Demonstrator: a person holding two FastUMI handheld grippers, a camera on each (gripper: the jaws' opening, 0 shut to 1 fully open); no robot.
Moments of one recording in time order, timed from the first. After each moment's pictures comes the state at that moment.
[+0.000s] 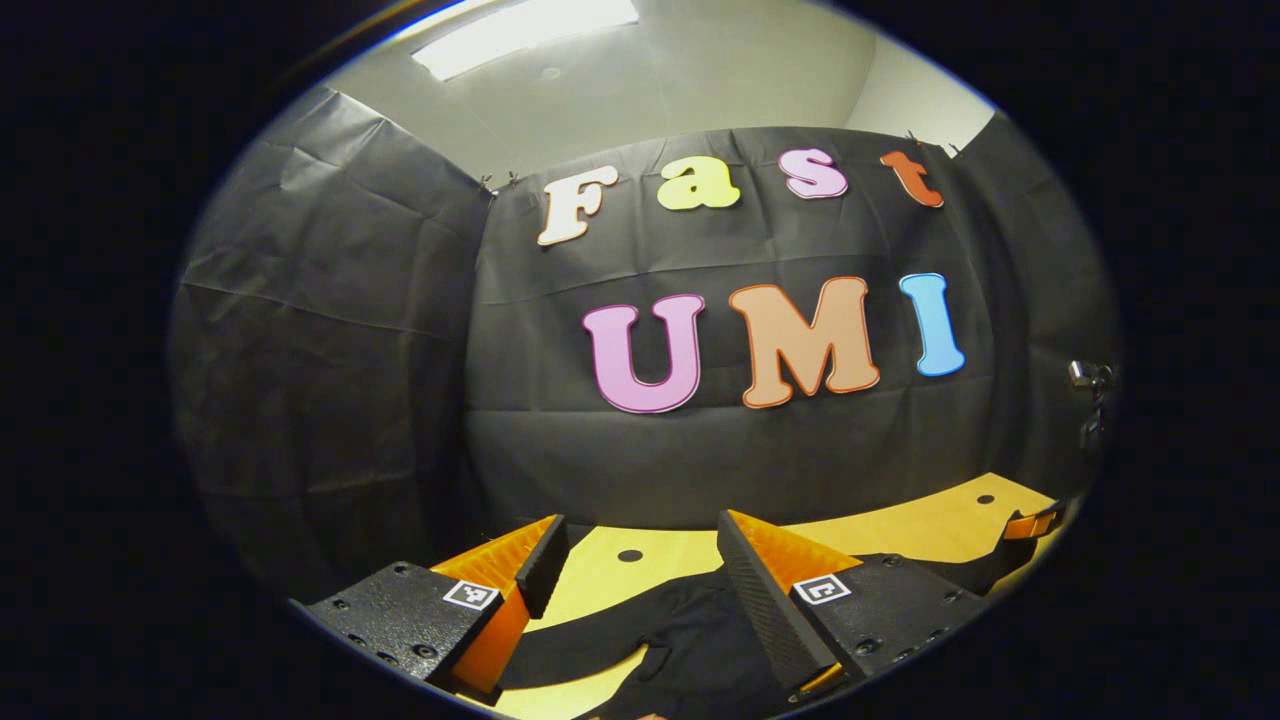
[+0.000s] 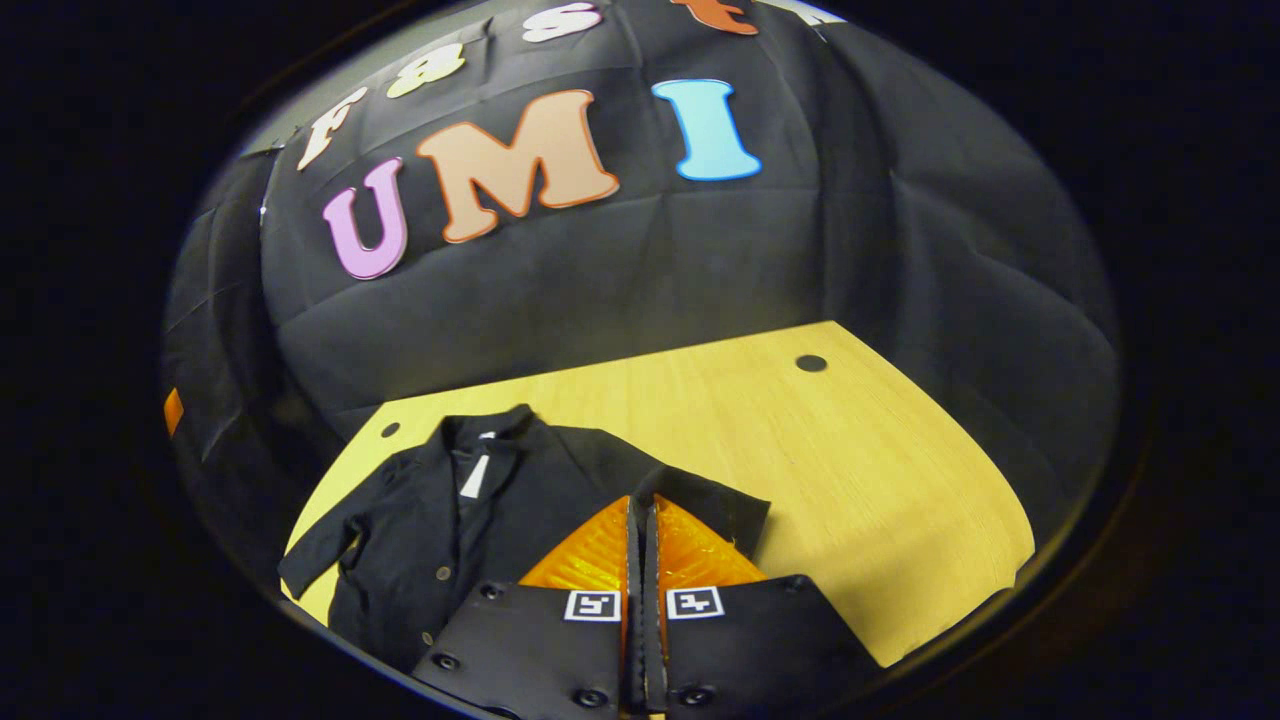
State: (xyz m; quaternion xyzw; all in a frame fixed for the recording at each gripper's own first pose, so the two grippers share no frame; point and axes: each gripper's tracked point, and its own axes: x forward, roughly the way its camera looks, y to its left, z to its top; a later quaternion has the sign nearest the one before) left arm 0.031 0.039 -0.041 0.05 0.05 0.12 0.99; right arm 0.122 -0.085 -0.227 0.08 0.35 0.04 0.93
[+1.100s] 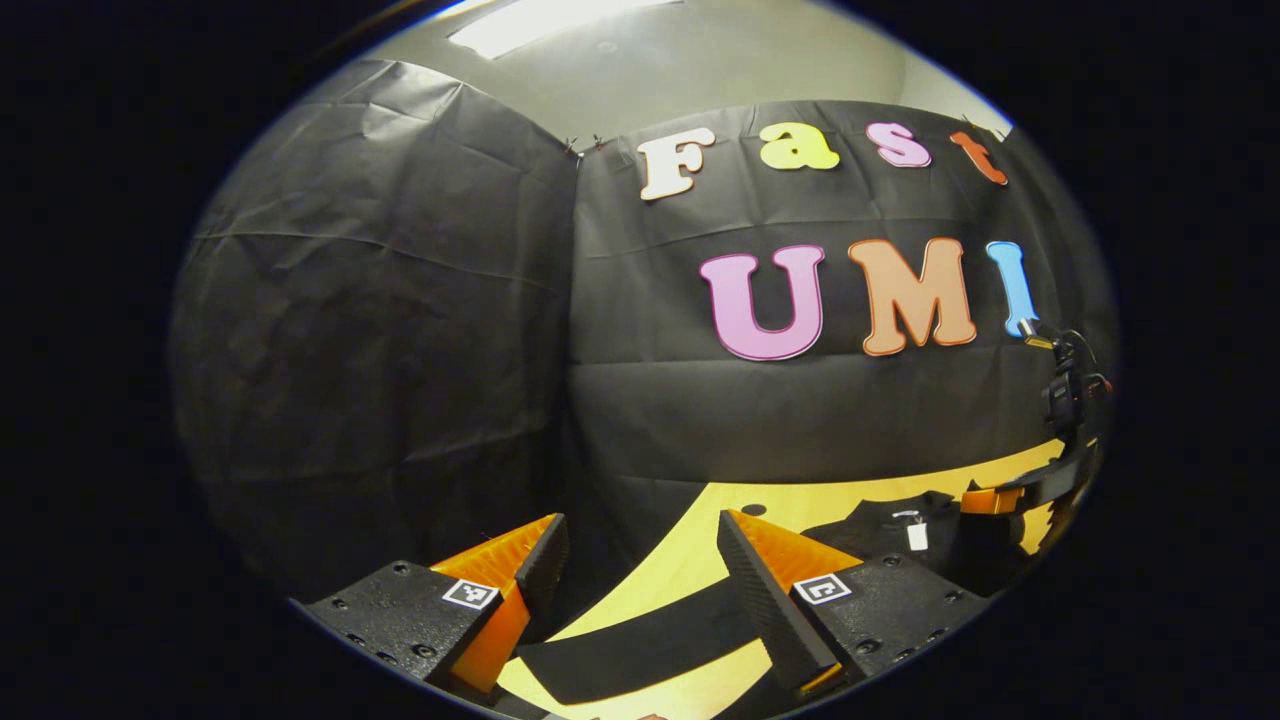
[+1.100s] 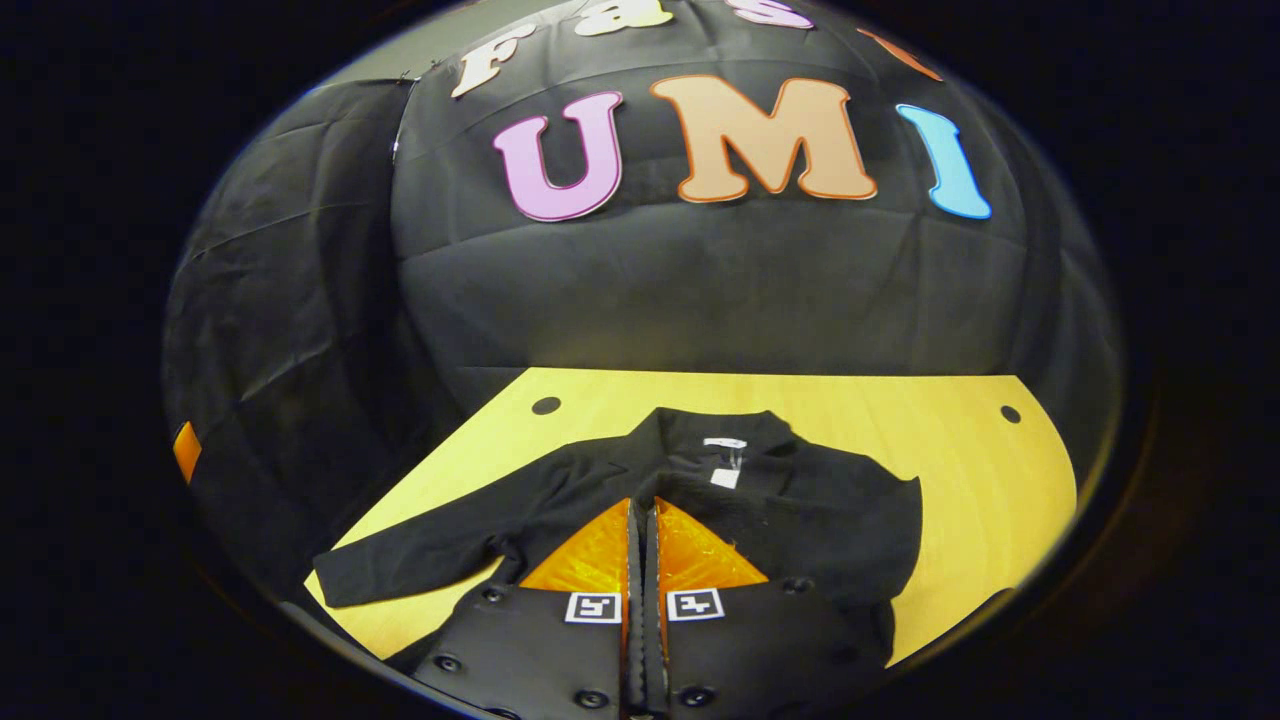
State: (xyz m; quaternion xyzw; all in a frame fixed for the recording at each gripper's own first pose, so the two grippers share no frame) left arm -0.040 0.210 -0.094 0.05 0.10 0.22 0.97; right arm 0.150 0.196 -0.236 0.02 0.35 0.19 0.92
